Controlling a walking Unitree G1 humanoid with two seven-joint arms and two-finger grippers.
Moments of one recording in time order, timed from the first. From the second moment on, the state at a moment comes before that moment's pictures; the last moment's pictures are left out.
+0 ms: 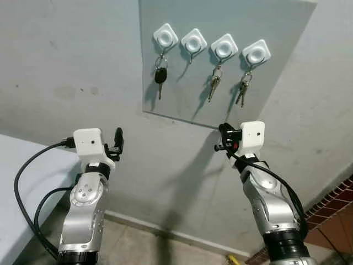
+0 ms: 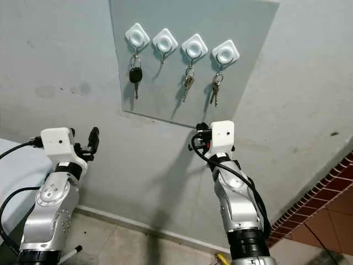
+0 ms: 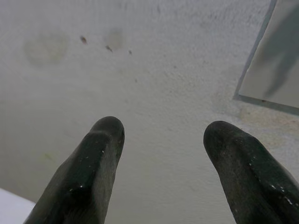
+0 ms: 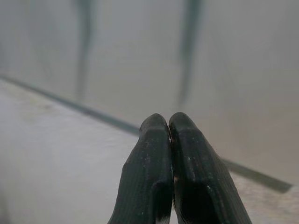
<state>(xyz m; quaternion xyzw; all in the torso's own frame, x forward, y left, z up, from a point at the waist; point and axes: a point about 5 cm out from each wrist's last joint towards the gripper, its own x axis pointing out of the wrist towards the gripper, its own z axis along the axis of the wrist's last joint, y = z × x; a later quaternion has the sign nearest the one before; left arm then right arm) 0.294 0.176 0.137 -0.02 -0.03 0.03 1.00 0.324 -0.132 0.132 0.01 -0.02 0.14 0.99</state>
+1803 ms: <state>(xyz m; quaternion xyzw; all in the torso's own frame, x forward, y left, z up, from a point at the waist) 0.299 0.115 0.186 0.01 -0.10 -0.16 0.98 0.360 -0.088 0.260 0.15 -0.23 0.35 0.89</state>
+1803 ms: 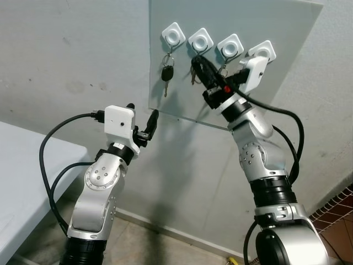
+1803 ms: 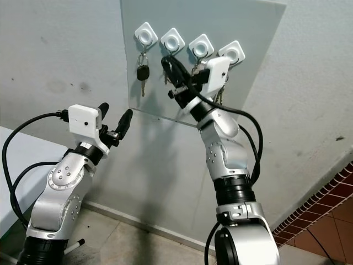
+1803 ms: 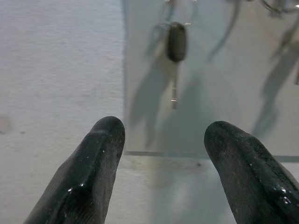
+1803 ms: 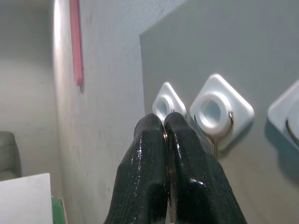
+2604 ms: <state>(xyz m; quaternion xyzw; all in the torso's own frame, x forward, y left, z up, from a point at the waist) 0.298 0.109 0.194 0.02 -0.11 -0.17 0.98 0.374 -0.086 0.258 0.24 -0.20 0.32 0.89</state>
